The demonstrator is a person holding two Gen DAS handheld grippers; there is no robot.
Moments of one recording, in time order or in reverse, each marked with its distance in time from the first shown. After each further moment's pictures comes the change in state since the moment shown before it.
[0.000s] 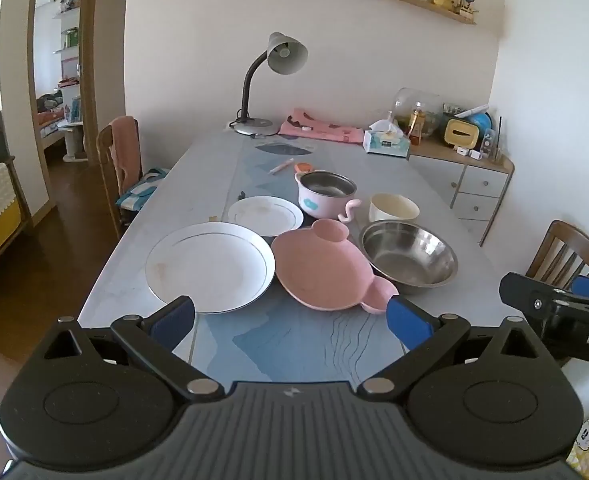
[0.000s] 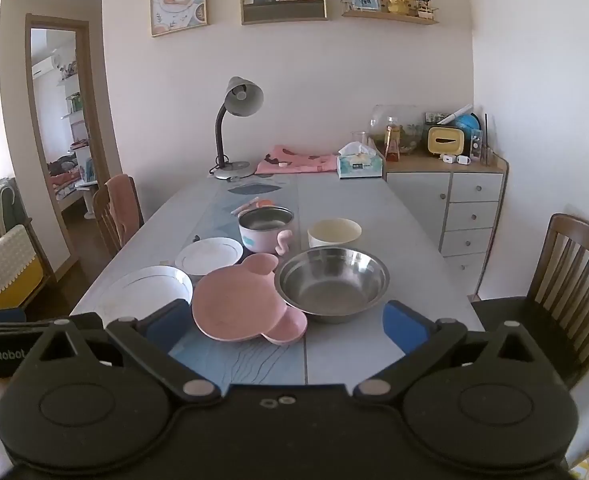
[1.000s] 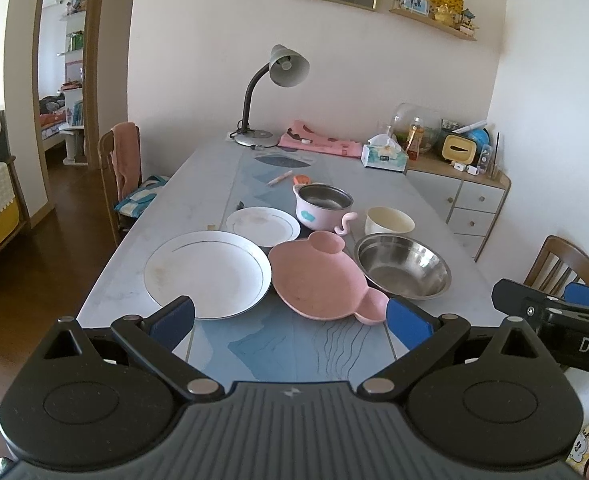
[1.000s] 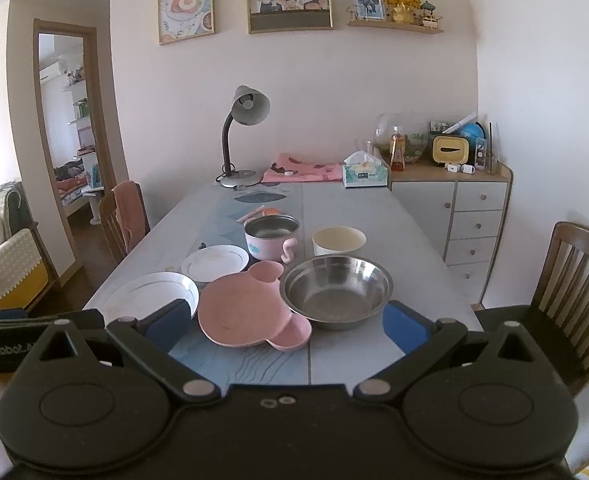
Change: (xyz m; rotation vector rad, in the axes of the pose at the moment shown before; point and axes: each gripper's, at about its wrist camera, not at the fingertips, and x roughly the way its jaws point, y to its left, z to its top) left arm -0.010 0.001 -0.003 -0.019 -0.041 -0.014; right arm -0.008 0.003 0.001 0.016 -0.018 0.044
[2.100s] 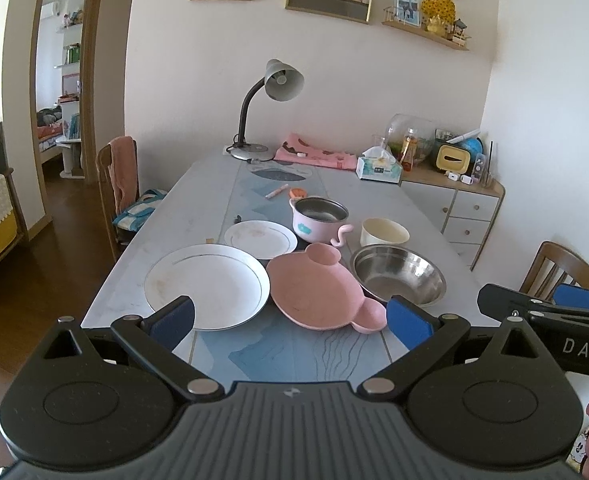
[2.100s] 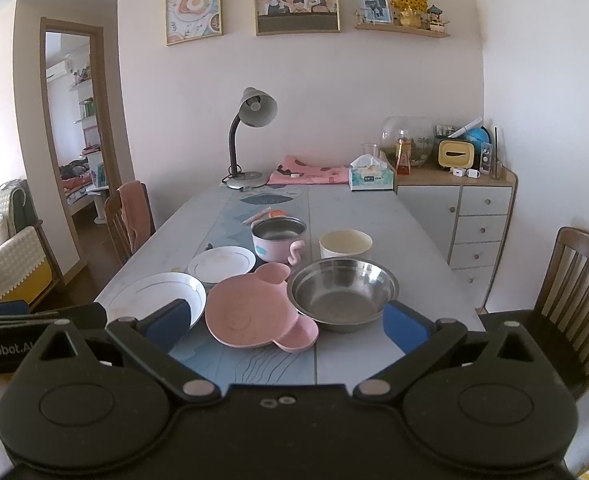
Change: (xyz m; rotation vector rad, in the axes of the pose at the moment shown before) left arm -0.016 0.001 0.000 0.014 -0.042 -0.007; right arm -0.003 0.004 0.002 -0.002 0.002 0.009
